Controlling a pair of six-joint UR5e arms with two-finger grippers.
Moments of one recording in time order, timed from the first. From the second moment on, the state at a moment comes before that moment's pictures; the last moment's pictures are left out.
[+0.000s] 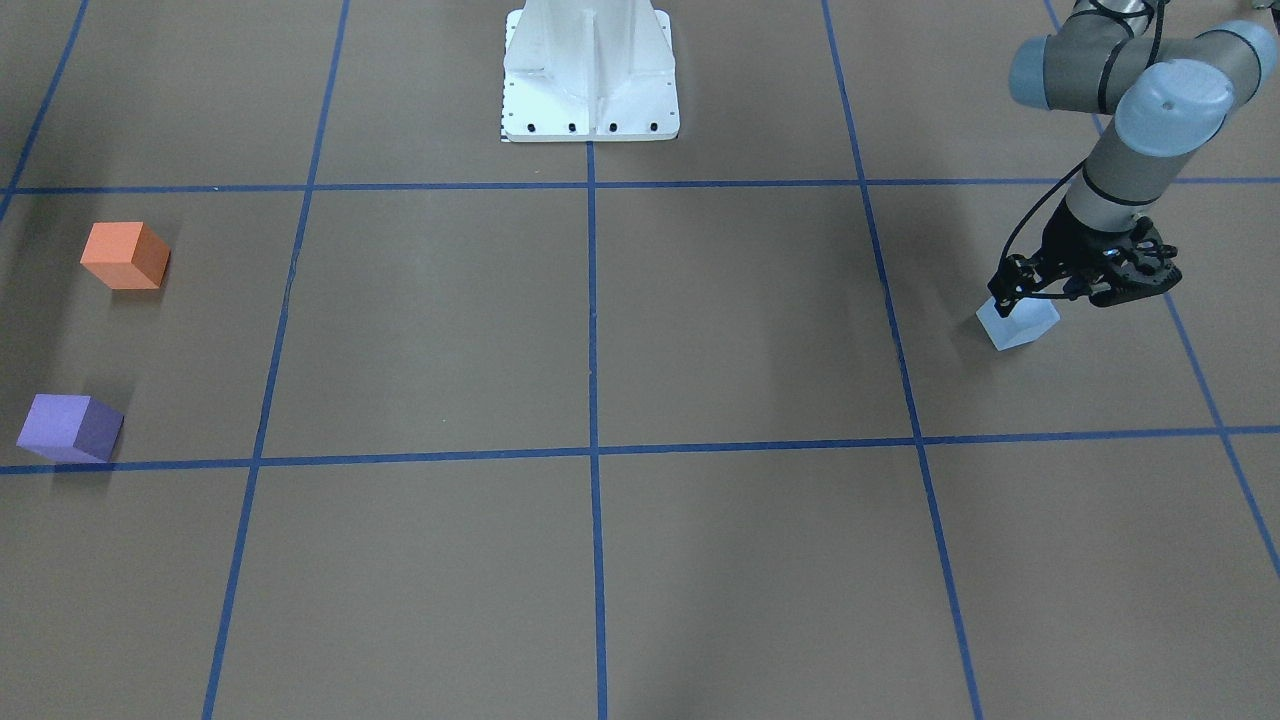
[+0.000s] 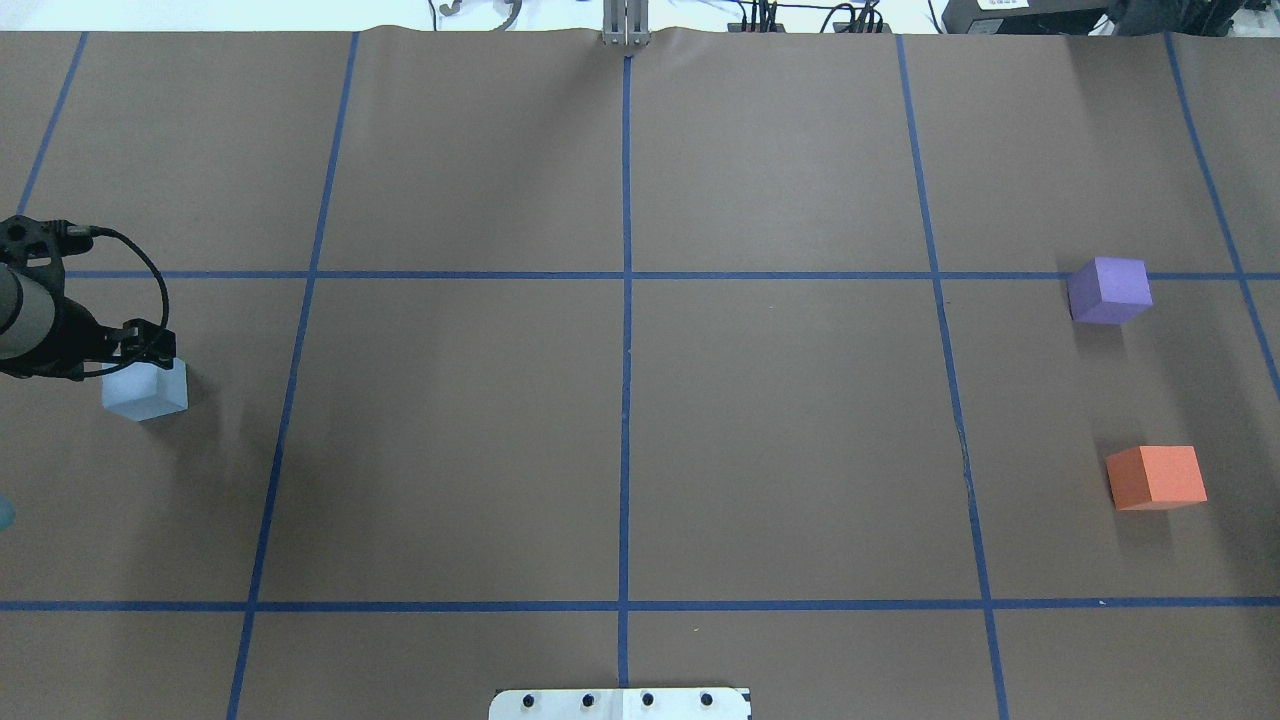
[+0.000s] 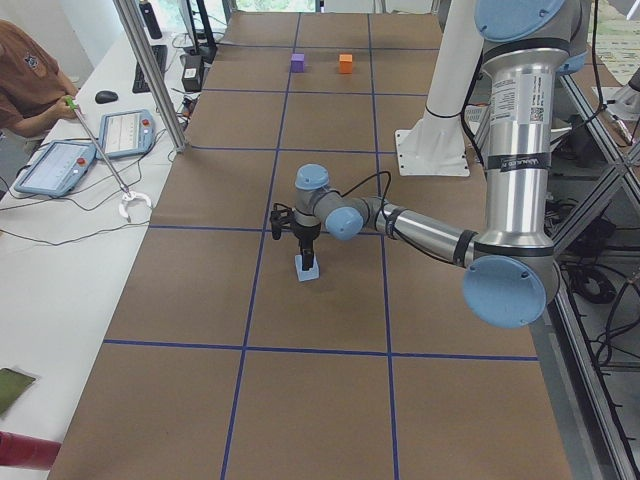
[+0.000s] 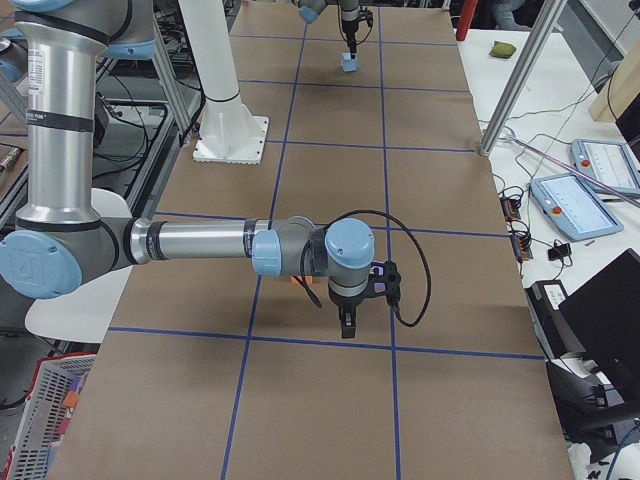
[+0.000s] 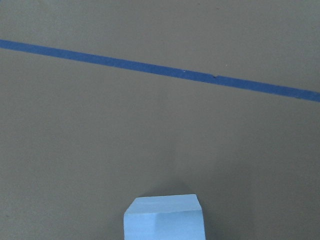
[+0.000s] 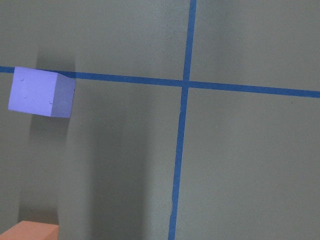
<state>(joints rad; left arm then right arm) -0.86 -1.54 -1.80 -1.94 -1.98 -1.05 1.58 -1.68 1.75 -1.60 2.39 -0.06</state>
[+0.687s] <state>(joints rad) -0.83 -1.55 -1.74 -1.98 -1.99 -1.06 1.58 -1.68 1.76 -1.60 2.39 -0.06</state>
